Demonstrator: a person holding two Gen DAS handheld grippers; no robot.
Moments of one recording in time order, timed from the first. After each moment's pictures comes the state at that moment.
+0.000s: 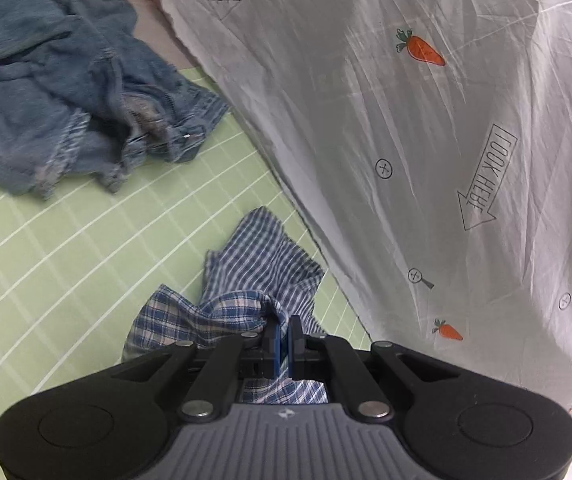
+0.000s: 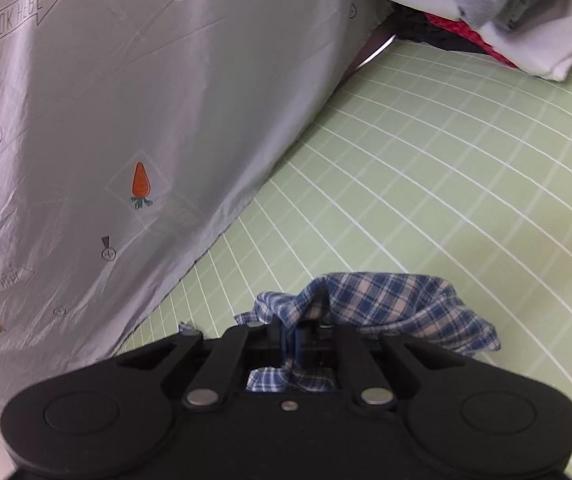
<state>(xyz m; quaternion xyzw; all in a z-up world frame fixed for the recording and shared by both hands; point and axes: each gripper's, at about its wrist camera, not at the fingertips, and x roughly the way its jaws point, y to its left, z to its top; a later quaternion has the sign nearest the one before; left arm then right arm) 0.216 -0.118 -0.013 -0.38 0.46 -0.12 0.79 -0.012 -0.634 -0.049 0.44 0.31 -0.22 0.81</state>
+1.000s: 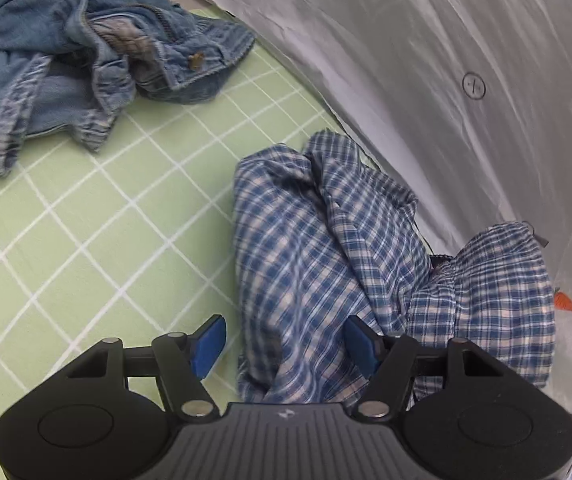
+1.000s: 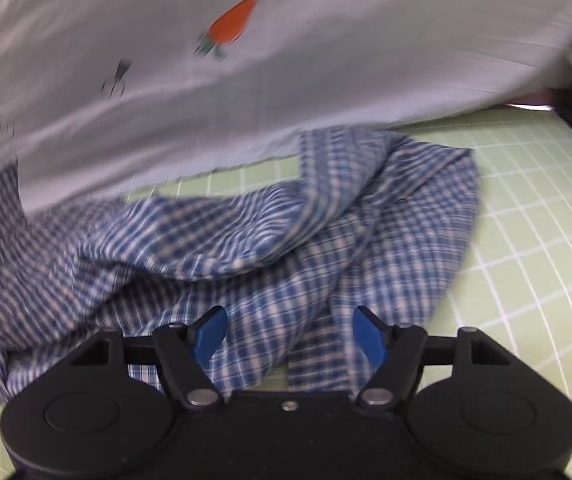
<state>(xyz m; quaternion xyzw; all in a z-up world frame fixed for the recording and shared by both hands) 0.231 -0.167 -0.111 -0.27 0.53 -0.06 0.80 0.124 -0.547 -0.118 0.15 0.45 -0.13 0.87</state>
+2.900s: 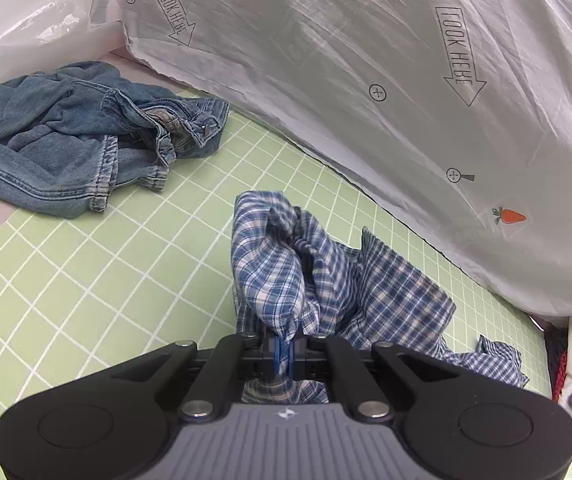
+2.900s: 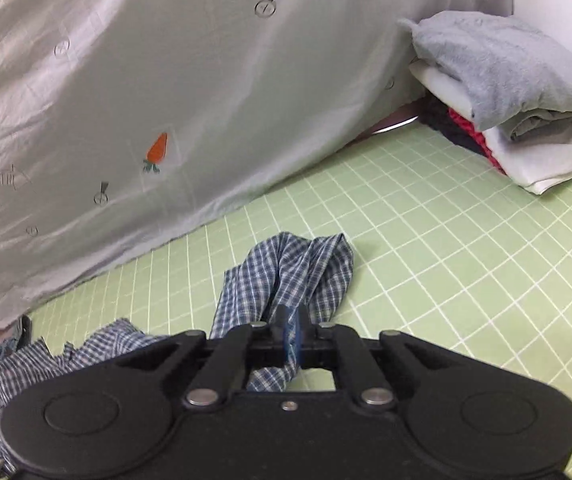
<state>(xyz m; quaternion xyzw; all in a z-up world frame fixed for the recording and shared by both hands) 0.086 -0.121 -0.037 -0.18 0.45 -0.11 0.87 -0.076 -0.581 -0.047 0.23 0.34 -0.21 0.89</state>
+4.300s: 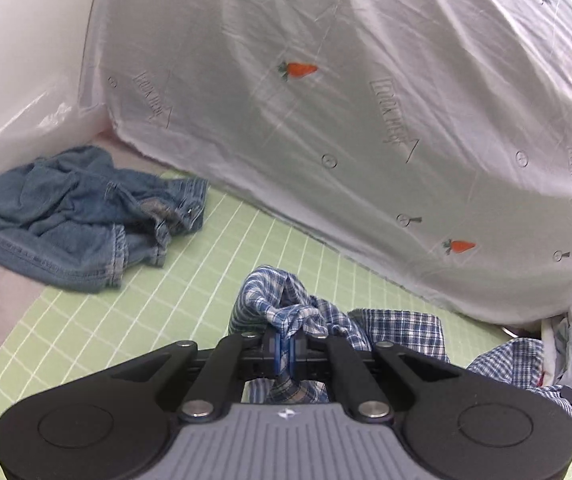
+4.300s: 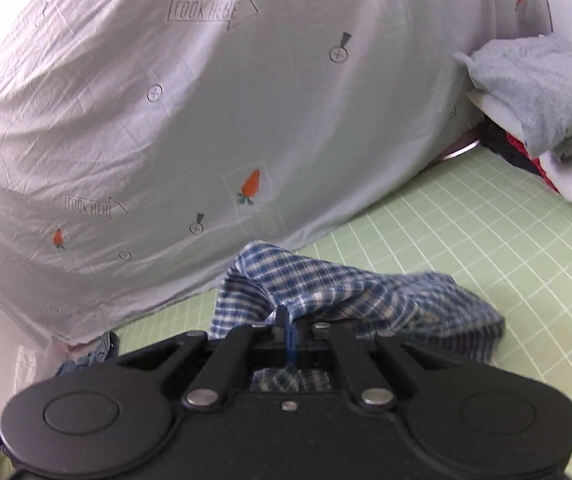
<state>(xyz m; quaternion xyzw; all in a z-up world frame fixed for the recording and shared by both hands) 0.056 -0.098 0.069 -0.15 0.37 -0.15 0.91 -0.108 -0.562 0.022 0.28 0.24 -0.12 0.92</state>
